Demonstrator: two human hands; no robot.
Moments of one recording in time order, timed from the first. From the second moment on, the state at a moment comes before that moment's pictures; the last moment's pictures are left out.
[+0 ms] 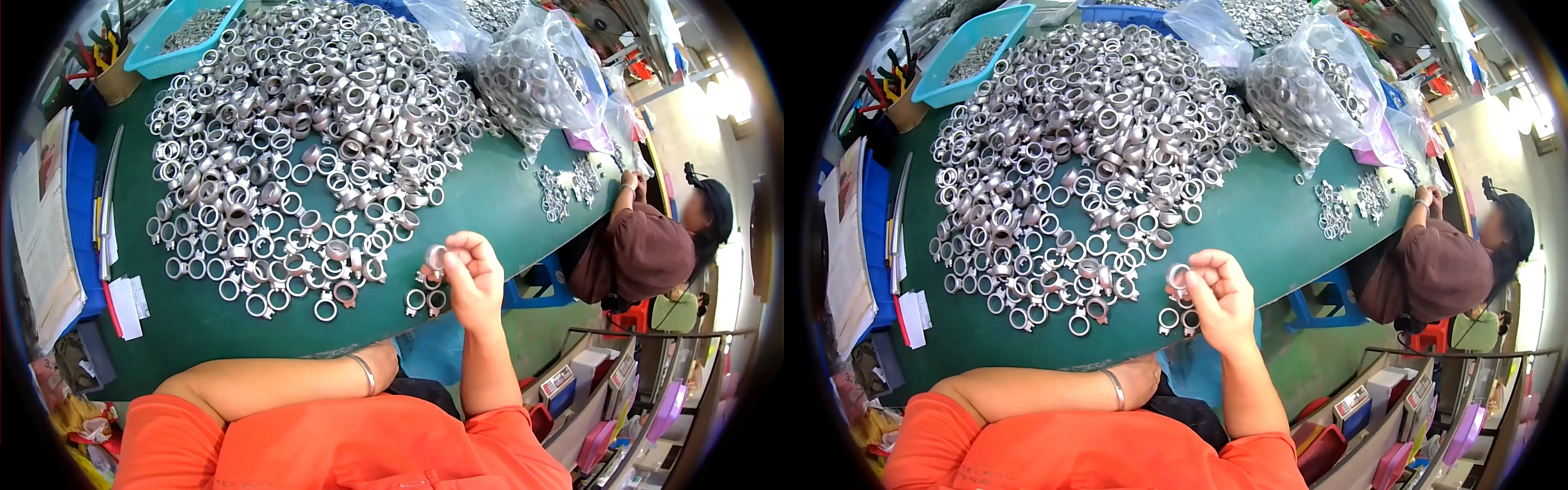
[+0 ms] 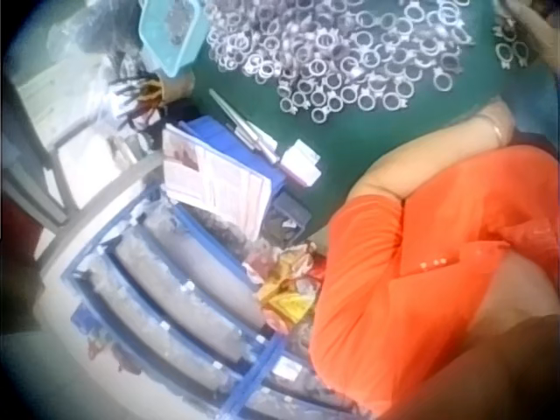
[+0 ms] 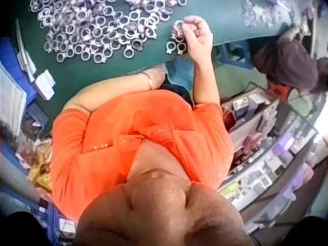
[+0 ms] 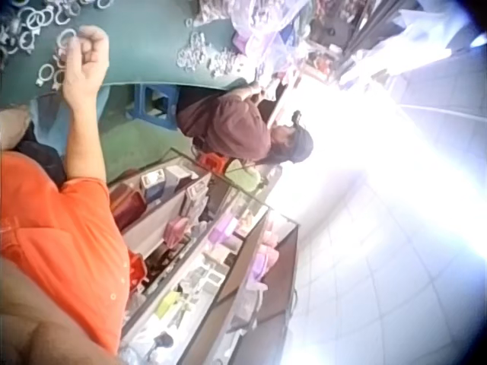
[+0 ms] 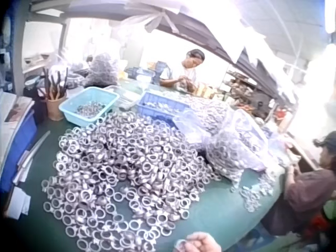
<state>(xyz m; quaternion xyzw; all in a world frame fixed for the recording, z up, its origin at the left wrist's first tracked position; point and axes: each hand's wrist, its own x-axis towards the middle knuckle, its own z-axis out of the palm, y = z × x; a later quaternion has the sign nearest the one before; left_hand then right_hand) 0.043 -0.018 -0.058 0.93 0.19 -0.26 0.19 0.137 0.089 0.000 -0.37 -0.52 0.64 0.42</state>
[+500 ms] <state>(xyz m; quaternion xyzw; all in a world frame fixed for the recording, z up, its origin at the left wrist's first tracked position) 0.039 -0.020 -0.058 0.90 0.24 -0.26 0.24 0.165 0.101 0.004 -0.33 -0.35 0.79 0.38</state>
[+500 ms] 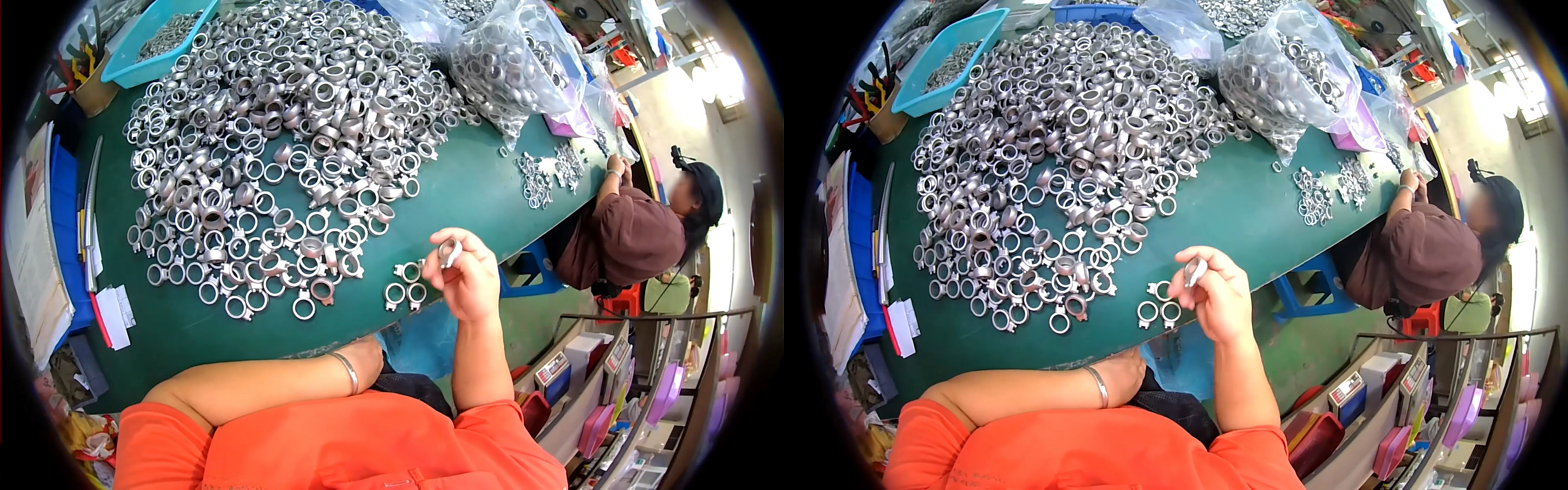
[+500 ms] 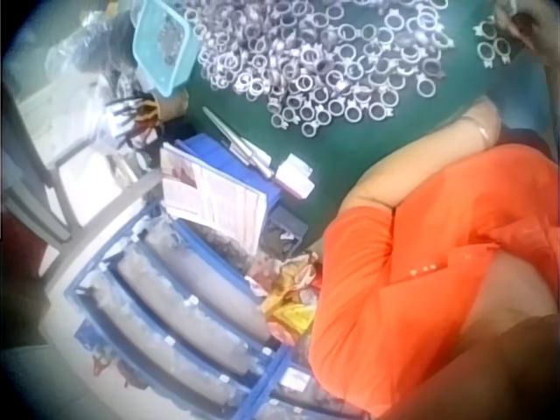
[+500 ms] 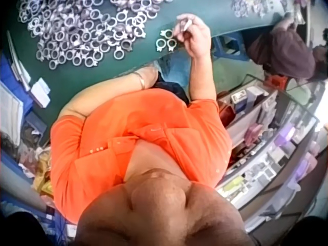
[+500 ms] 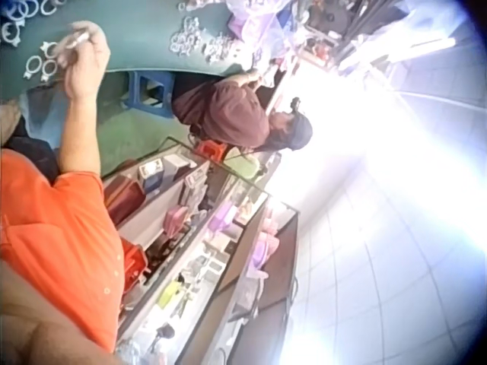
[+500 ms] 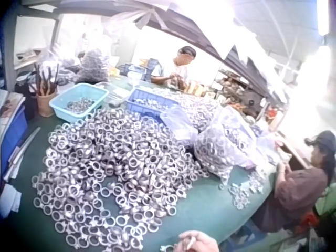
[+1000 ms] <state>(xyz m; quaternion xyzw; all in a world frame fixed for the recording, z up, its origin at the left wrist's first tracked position) 0.046 -0.013 -0.055 0.90 0.20 -0.31 0.25 0.175 0.071 0.003 -0.23 -0.91 0.28 0.21</state>
